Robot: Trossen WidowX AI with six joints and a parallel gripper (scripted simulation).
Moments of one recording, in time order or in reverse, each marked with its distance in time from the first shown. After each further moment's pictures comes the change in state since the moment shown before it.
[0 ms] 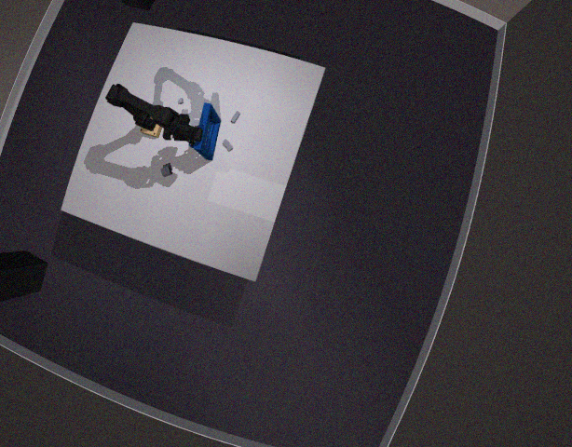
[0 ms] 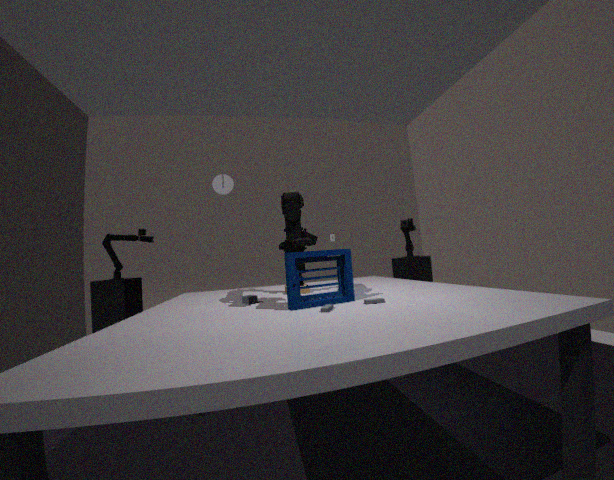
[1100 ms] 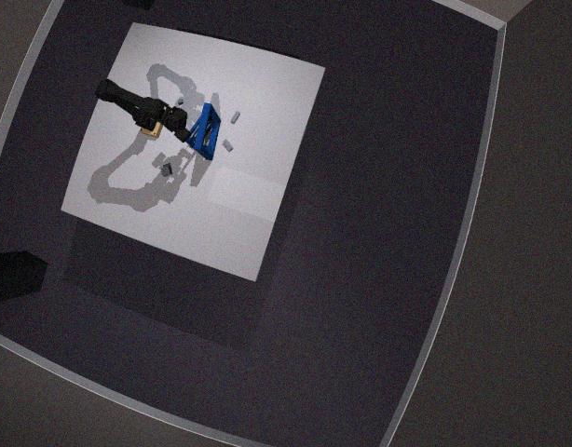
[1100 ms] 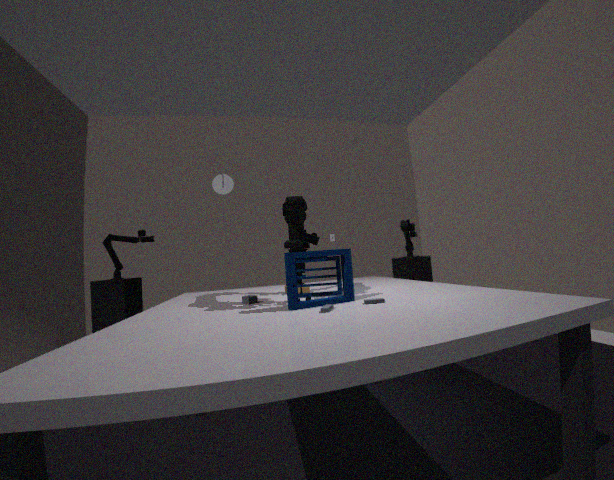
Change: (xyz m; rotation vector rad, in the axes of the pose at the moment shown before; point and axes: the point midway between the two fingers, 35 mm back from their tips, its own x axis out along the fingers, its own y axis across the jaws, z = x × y) arm 0.001 0.052 0.036 0.625 -0.003 0.020
